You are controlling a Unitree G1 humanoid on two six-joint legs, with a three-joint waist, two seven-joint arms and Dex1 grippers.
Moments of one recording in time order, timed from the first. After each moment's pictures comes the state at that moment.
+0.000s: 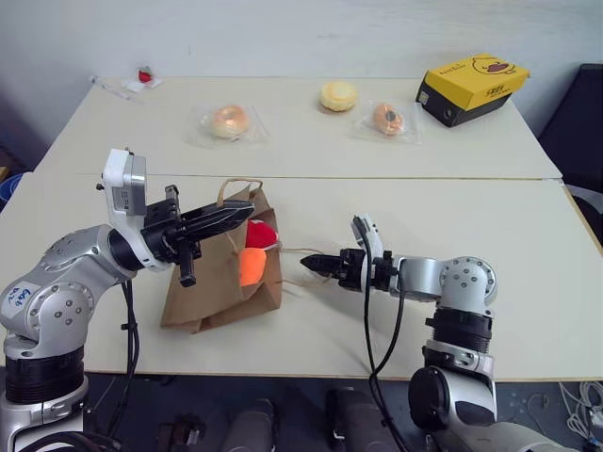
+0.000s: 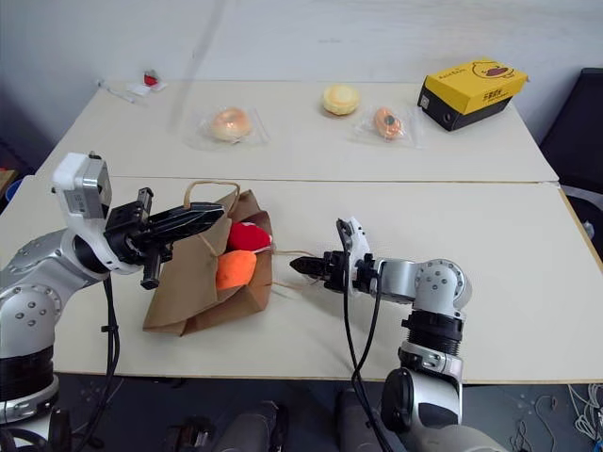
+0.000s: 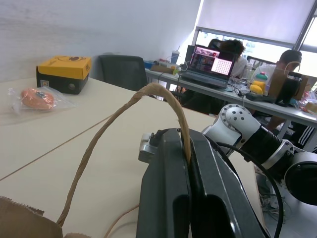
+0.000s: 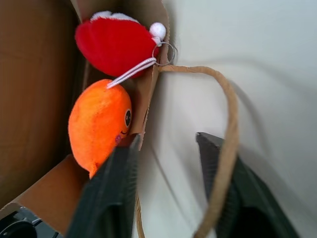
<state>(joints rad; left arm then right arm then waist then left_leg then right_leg) -0.38 0.69 0.30 -0.34 -0.98 0.71 -0.87 -0.66 -0.03 -0.44 0.04 0.89 1.61 0.17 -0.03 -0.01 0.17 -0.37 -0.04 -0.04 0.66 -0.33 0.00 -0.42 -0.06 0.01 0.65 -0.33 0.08</state>
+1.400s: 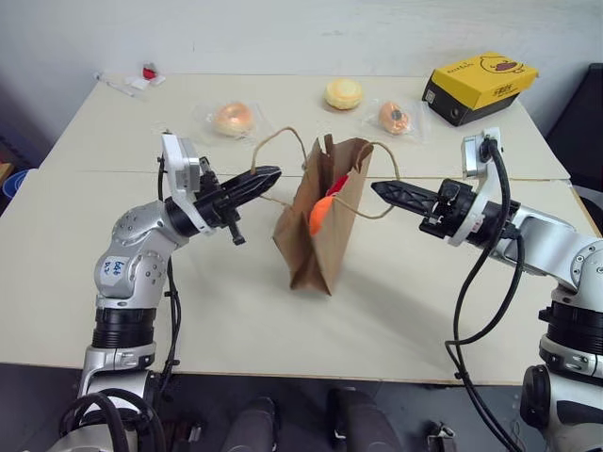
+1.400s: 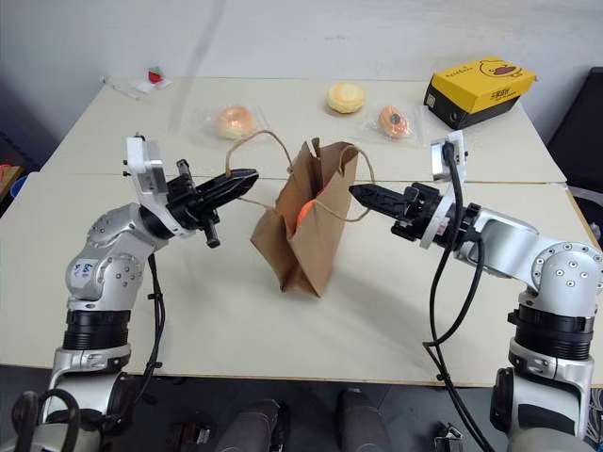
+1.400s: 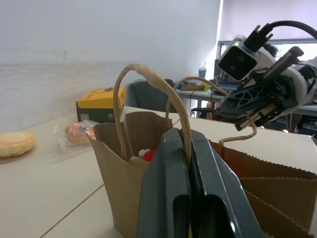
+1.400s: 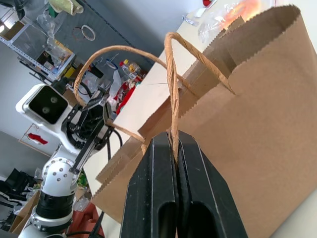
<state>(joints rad) -0.59 0.44 0.12 -0.02 -0.63 0.33 -0.92 -0.61 -0.63 -0.31 -0.12 1.65 1.17 0.04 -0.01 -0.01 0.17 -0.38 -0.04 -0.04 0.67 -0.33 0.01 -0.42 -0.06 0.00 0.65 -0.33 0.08</state>
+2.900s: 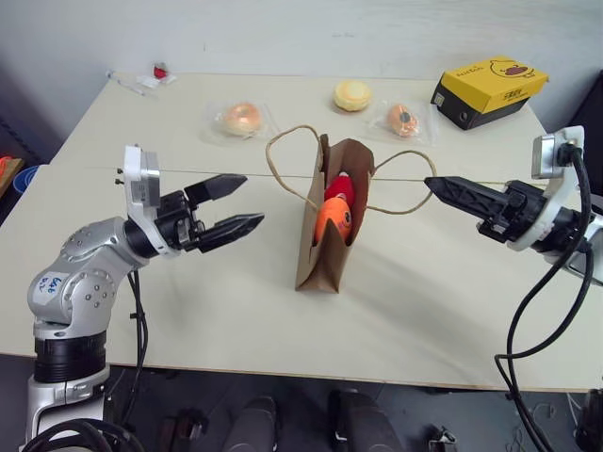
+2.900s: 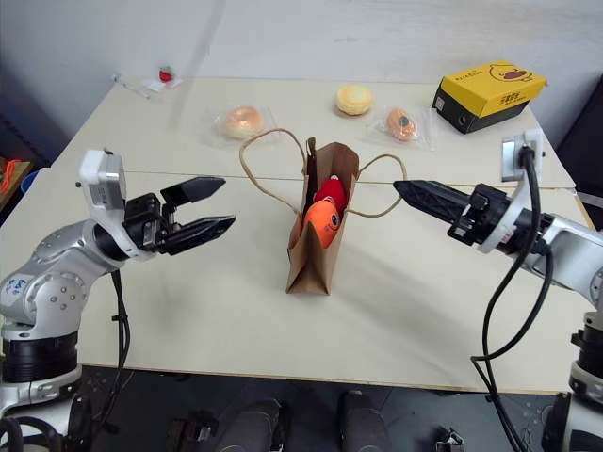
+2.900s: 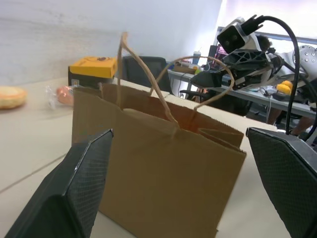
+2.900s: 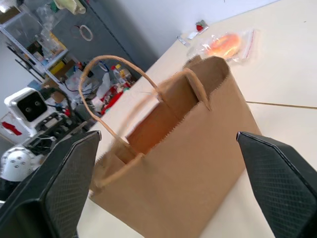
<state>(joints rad) -0.41 0.61 0.25 -0.24 -0.82 0.63 -0.92 -0.40 -0.86 -0.43 -0.15 1.41 1.06 0.51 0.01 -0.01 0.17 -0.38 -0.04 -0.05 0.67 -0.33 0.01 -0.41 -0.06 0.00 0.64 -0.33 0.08</state>
